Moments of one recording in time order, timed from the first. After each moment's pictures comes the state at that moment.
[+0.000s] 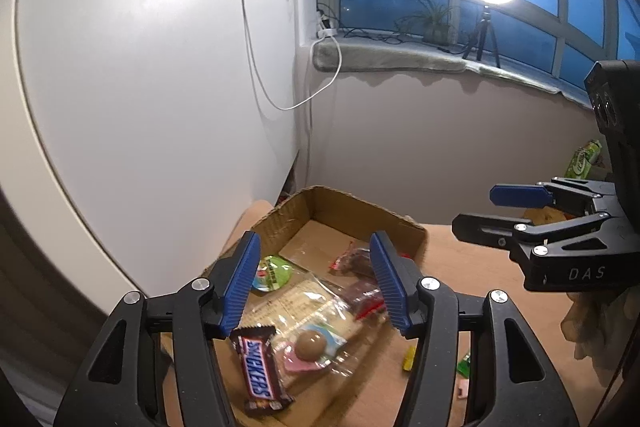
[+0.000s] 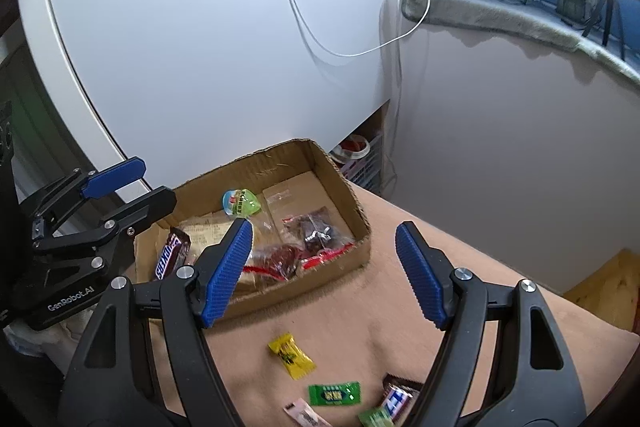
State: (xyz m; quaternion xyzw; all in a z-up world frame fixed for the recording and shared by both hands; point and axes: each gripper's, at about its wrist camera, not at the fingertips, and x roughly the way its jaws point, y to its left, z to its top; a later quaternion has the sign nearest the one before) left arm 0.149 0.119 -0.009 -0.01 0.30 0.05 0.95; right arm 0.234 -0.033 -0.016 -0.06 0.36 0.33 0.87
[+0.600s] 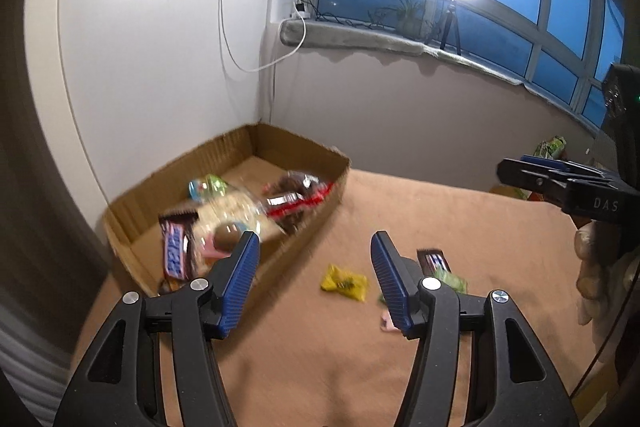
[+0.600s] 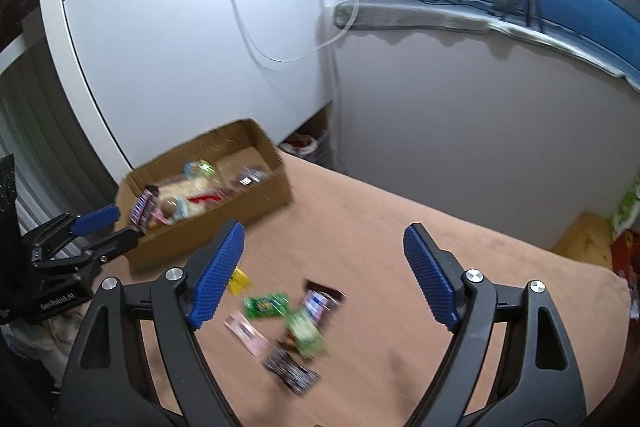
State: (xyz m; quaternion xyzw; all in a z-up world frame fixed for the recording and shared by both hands) left arm 0.078 0.068 -0.048 -0.07 0.32 0.00 0.94; right arm 0.168 -0.158 -0.021 -0.04 0.34 0.26 0.90
